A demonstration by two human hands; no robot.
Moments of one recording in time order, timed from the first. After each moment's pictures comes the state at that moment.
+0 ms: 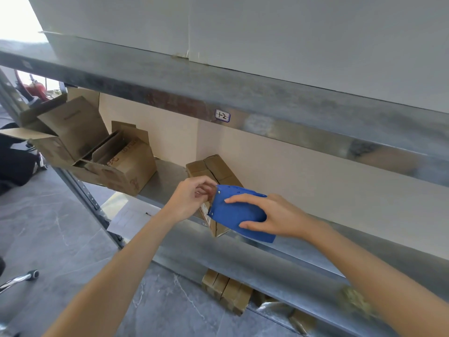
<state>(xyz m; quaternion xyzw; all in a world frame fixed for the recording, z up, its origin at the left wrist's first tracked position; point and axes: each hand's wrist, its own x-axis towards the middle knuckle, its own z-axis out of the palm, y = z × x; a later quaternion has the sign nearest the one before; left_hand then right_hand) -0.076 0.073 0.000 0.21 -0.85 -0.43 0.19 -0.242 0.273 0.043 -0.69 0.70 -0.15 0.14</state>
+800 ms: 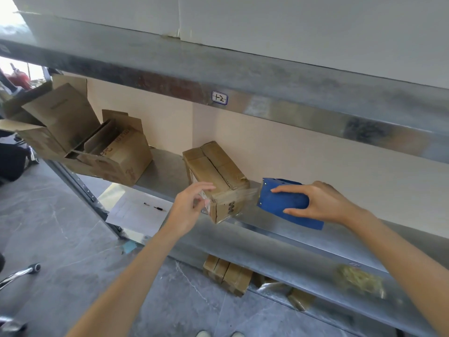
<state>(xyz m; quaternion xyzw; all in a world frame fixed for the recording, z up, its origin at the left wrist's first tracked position) -0.055 0.101 -0.049 0.22 -0.85 -0.42 0.24 -0.305 0.335 0.026 -0.60 0.79 -0.10 0.09</state>
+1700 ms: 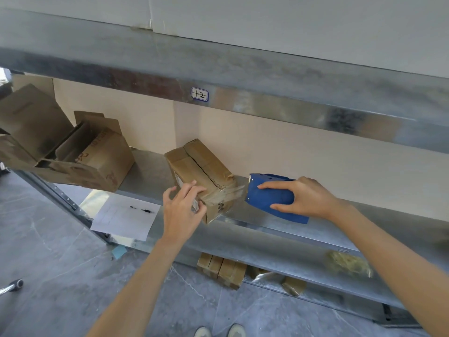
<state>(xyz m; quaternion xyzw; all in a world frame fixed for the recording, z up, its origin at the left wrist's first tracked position) -0.078 0.104 -0.094 0.22 -0.89 -0.15 0.36 -0.294 0.330 0.022 -0.56 0.82 -0.08 0.07</state>
